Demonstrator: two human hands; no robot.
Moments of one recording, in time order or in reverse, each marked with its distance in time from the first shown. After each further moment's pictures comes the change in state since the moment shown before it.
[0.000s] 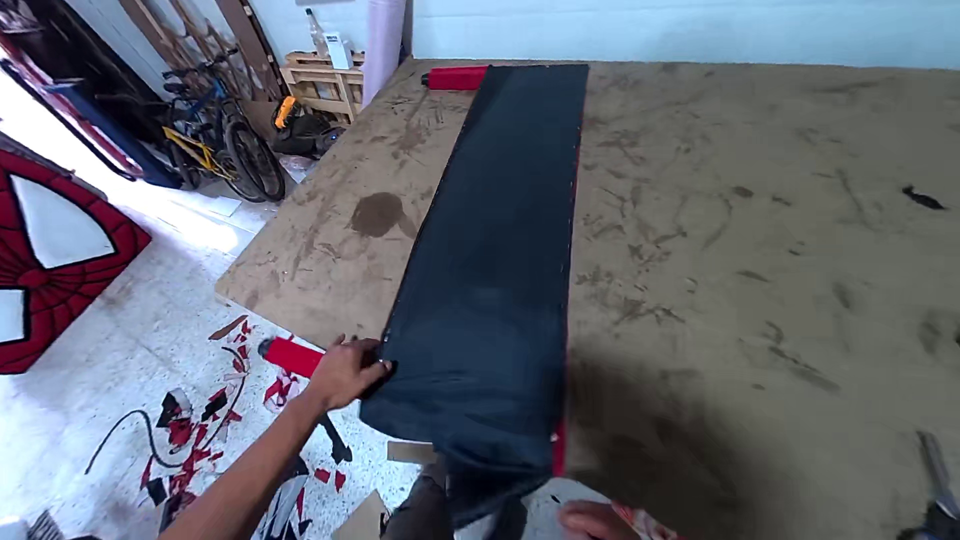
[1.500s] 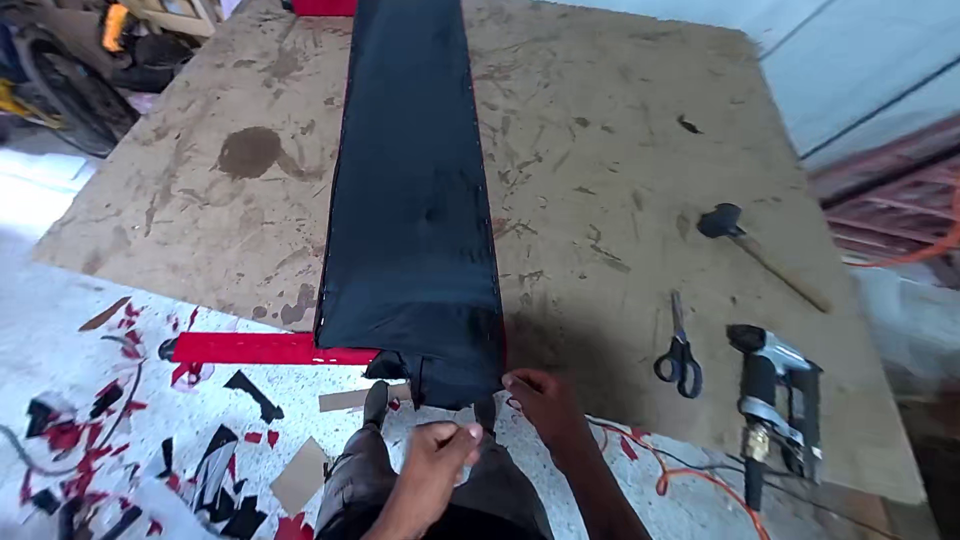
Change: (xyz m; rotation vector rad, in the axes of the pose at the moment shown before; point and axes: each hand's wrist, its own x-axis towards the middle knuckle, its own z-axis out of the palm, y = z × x) left_hand -0.141 0.285 0.217 -1.135 -0.240 -0.050; right_hand -0.001 0.062 -0.112 -0.109 0.169 0.657
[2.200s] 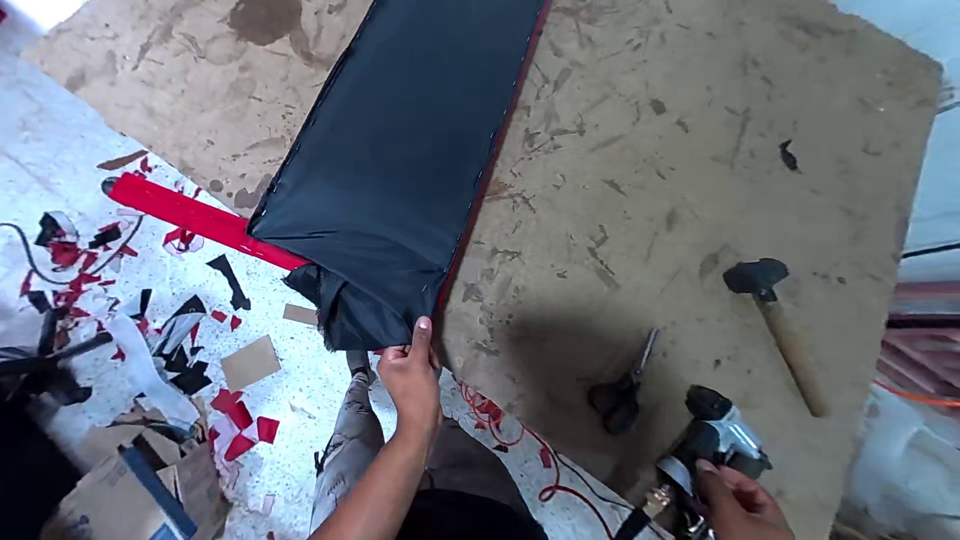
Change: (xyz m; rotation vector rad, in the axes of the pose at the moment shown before) left_hand 0.116 0.009 0.182 -0.770 1.078 0.175; right_hand 0.026 0.155 -0.356 -0.218 0.491 0.073
